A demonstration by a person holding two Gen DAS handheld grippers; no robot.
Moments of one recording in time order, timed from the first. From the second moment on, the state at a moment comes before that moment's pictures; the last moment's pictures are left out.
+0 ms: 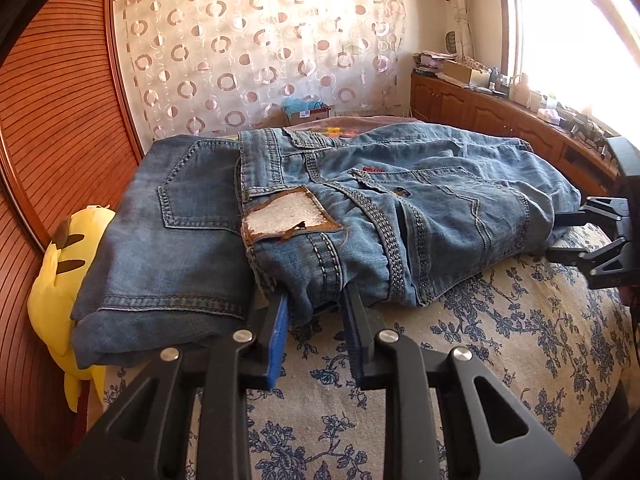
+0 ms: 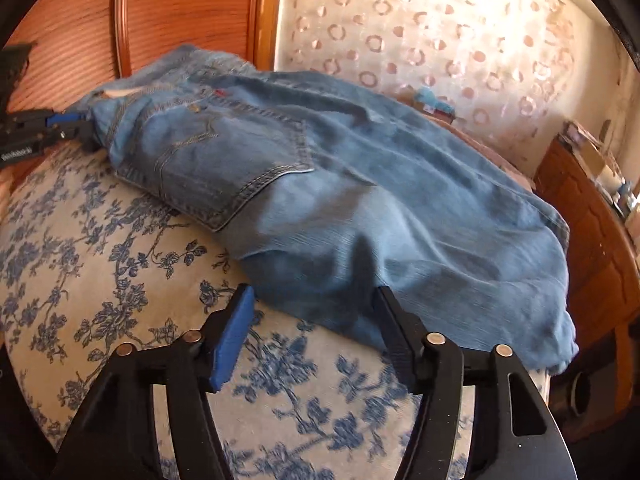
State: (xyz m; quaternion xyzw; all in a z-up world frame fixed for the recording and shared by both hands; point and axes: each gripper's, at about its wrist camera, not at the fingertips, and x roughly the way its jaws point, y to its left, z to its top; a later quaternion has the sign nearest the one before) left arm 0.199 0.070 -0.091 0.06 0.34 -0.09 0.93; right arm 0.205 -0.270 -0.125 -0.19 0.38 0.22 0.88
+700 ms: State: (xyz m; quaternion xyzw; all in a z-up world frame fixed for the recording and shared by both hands) left arm 0.186 0.071 -0.071 0.03 0.31 -0.10 0.95; right arm 0.208 -0.271 -0.105 -0.18 0.36 0.21 0.89
